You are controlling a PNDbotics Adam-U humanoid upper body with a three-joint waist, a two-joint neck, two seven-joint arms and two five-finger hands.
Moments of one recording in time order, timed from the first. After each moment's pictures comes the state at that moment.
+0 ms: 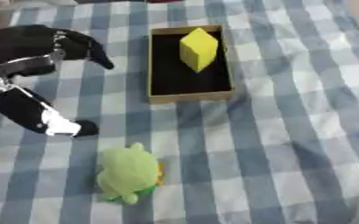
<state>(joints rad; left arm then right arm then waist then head) -0.62 0.97 -0.43 -1.99 -0.30 0.01 -0.52 -0.39 -0.69 -0.11 -1.98 0.22 -0.31 0.28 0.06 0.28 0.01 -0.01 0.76</state>
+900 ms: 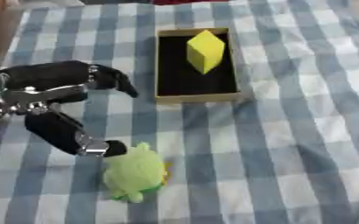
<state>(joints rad) -0.61 0.89 -0.52 -1.99 -0.32 0.06 -0.60 -0.38 -0.69 -0.12 -1.98 0.22 -0.31 0.28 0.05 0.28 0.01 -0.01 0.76</state>
